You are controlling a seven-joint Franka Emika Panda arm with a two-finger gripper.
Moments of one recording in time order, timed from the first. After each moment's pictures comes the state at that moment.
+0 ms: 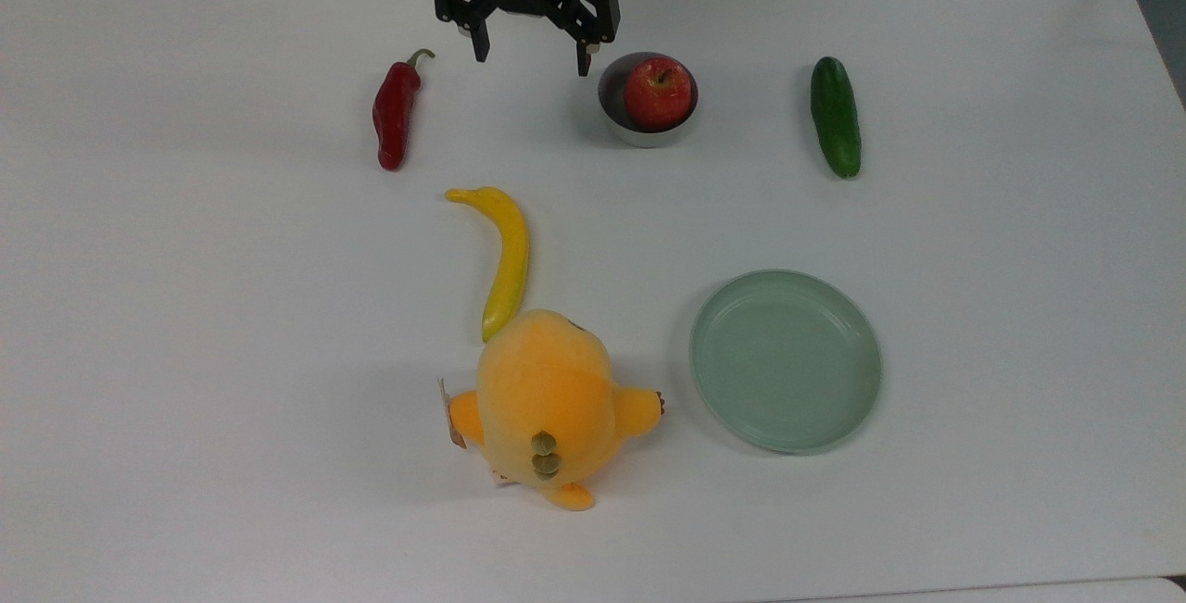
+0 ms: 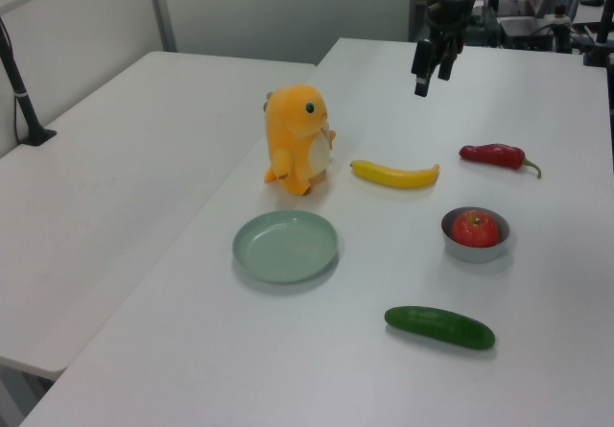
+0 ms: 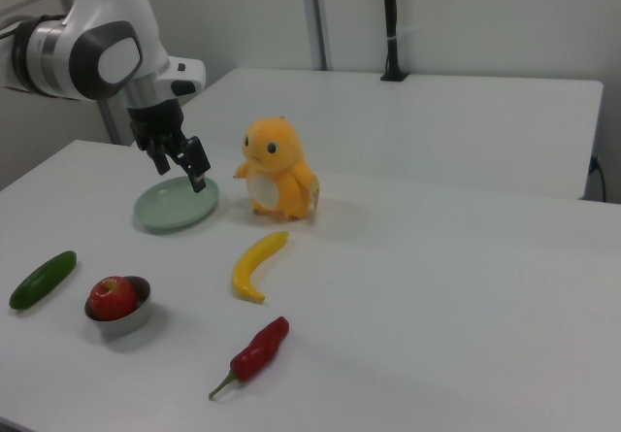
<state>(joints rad) 0.21 0.03 -0.09 -1.79 0.04 1.95 0.26</state>
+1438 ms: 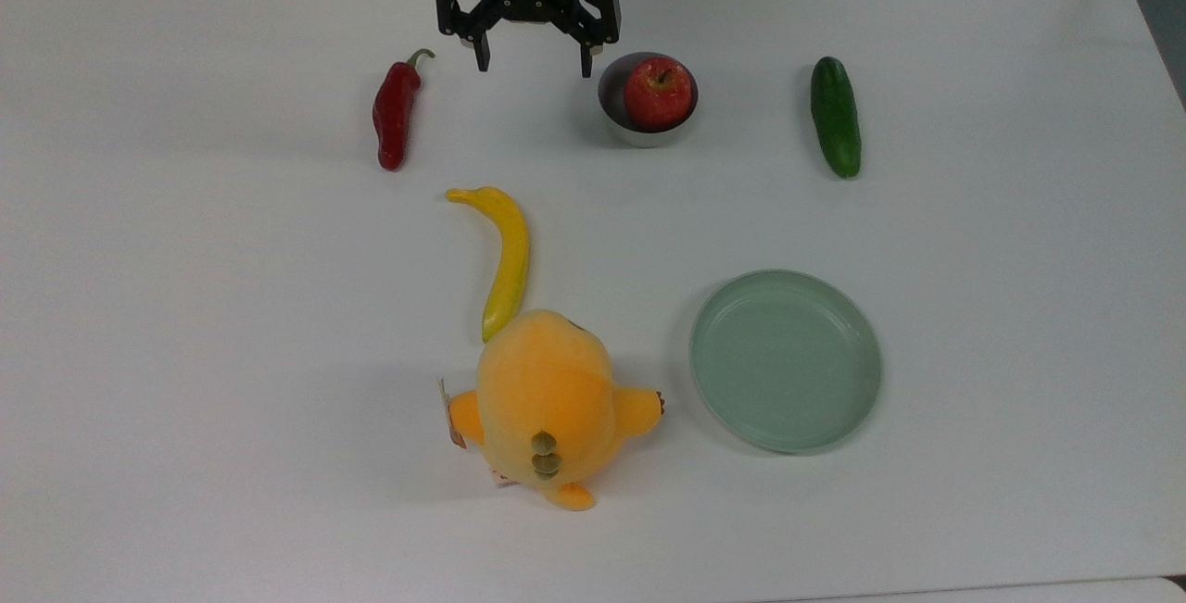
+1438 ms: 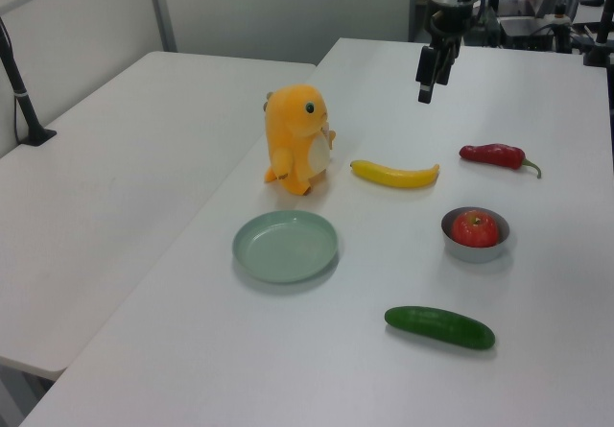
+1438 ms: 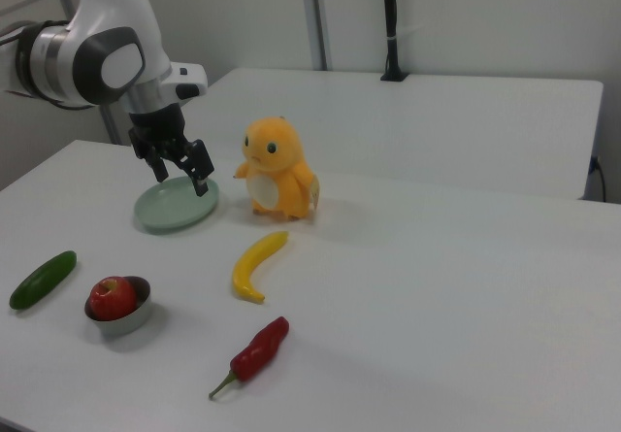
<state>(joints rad) 0.21 0.04 -0.09 -1.80 0.04 1.95 0.15</state>
